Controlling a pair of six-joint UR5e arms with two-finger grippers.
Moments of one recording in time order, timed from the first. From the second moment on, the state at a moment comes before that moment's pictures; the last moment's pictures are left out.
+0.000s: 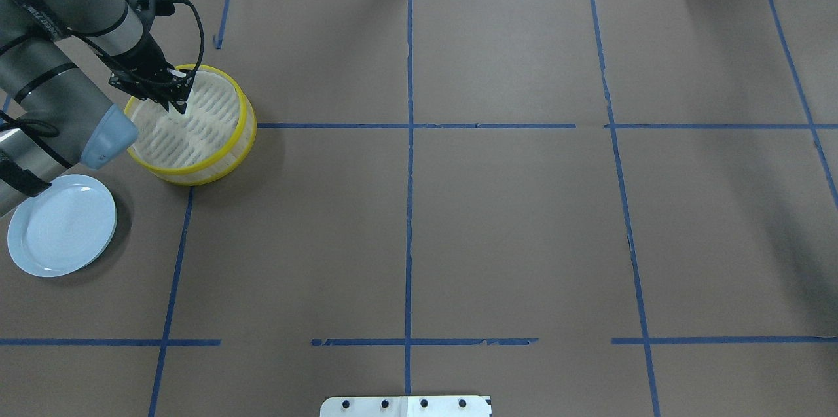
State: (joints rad) left arm -0.97 -2.04 -1.47 -1.68 -2.23 -0.71; right arm 1.41 -1.55 1.69 -1.57 2.26 0.25
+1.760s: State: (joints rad) left arm -1.15 -1.90 -1.74 -1.70 -2.23 -0.53; right arm 1.41 -1.55 1.69 -1.57 2.26 0.25
